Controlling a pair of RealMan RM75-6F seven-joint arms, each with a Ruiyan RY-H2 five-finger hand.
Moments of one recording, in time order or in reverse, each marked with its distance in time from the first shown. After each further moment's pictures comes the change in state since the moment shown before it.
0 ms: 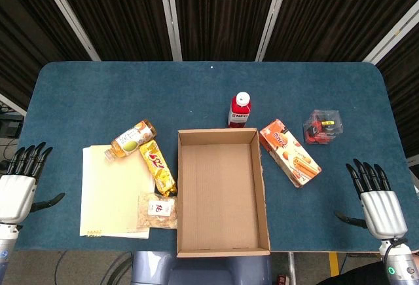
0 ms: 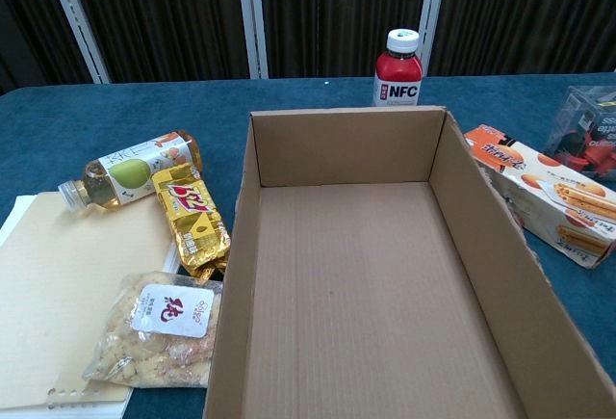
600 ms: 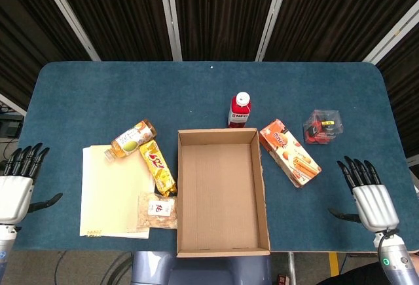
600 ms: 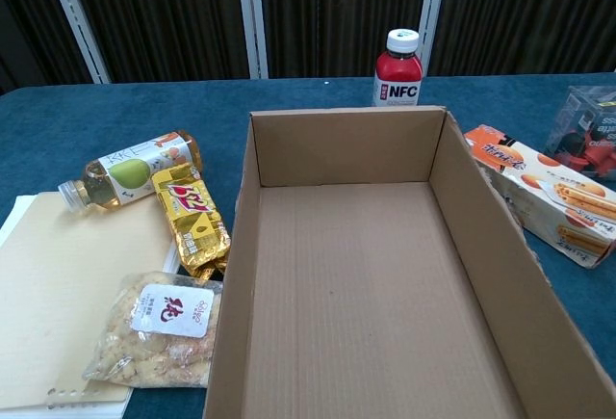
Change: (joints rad) left arm 0.007 -0.005 -0.002 0.016 -0.017 0.007 -0.005; right arm 0.056 0.011 0.012 0.012 0.012 -0.095 0.014
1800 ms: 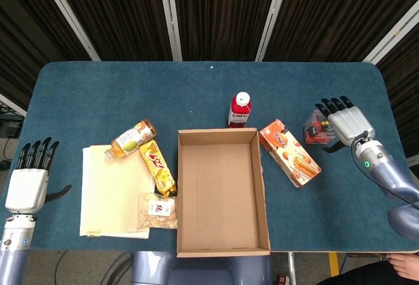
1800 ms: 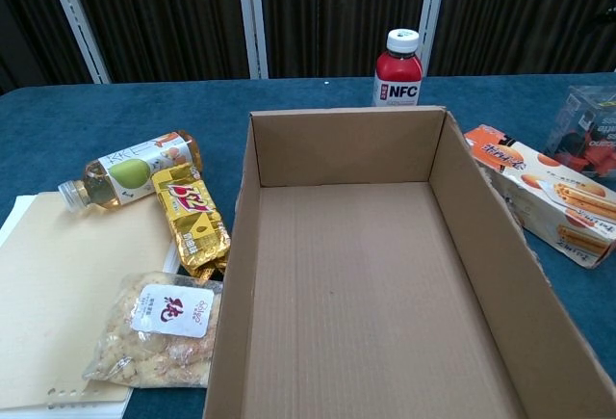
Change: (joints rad) left arm -0.044 -0.117 -0.053 -0.010 -0.106 -0.048 0.247; right arm 0.557 0.148 0.198 0.167 0.317 -0.808 -0.072
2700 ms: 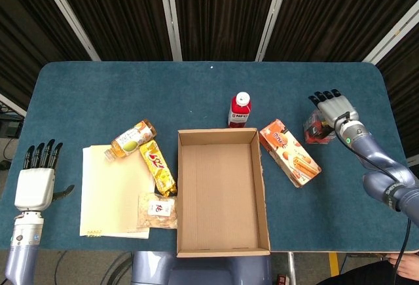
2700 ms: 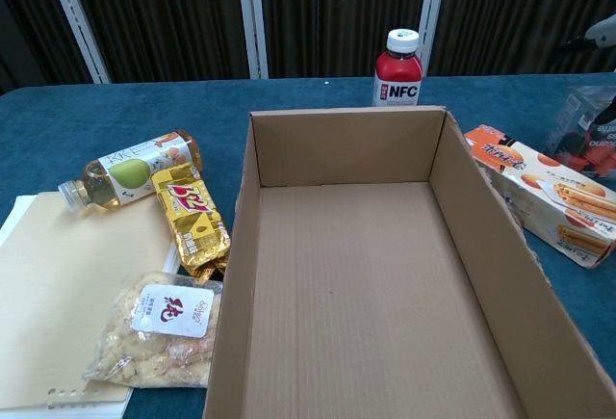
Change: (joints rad) left arm -0.014 -0.065 -0.020 0.012 -0.103 -0.046 0.121; right arm 0.179 -0.247 -0.040 0.427 -0.015 -0.250 0.144
